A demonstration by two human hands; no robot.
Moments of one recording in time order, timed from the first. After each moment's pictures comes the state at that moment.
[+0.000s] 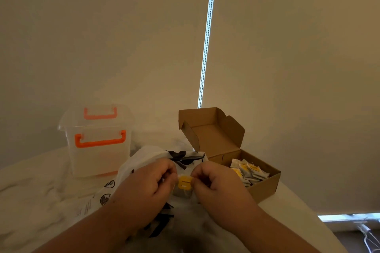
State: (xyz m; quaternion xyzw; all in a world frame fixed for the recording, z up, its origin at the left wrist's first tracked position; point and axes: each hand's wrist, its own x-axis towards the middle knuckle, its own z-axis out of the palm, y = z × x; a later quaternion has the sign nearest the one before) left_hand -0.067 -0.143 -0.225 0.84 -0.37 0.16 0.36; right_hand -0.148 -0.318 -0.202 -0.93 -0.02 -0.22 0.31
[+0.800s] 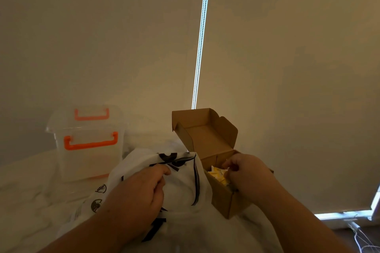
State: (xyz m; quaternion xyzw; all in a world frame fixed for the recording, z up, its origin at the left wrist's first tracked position) left_hand -0.077 -0.147 -0.227 0.88 -0.33 0.16 0.31; right_hand -0.130 -0.395 -0.182 -0.95 0.19 -0.12 0.21
